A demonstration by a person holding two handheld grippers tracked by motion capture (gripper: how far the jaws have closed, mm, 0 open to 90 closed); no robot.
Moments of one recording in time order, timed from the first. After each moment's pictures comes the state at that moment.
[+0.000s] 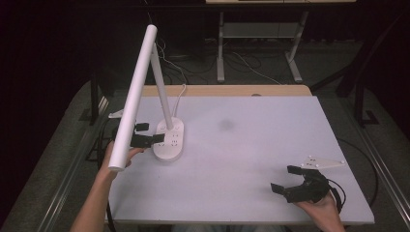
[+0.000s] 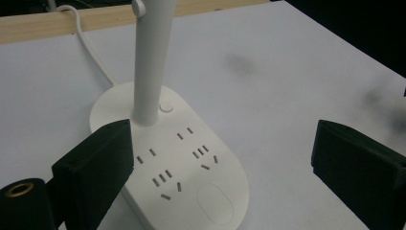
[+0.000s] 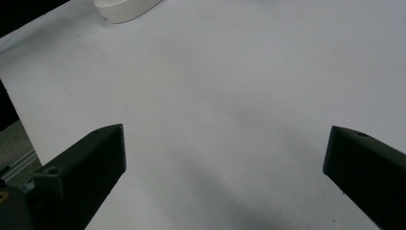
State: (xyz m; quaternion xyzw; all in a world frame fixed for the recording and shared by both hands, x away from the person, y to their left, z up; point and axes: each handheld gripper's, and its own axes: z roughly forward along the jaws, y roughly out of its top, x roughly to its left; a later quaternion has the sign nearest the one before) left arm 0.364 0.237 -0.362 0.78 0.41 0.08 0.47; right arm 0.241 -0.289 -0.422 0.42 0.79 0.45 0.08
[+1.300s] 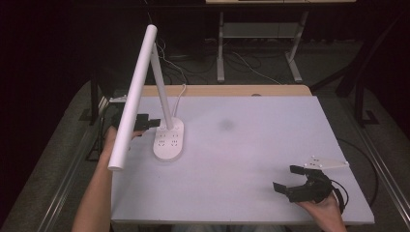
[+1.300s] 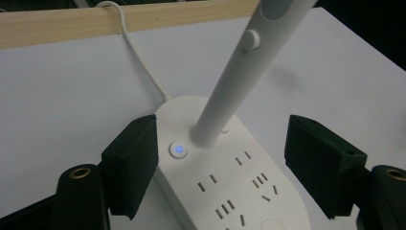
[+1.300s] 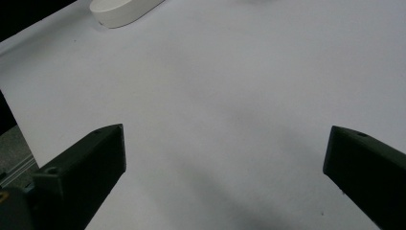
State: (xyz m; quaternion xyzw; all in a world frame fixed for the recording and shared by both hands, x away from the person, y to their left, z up) left arm 0.416 0.254 -0.368 0.76 0.46 0.08 0.46; right arm 0.239 -0.295 -0.421 0.43 0.78 0.45 0.08
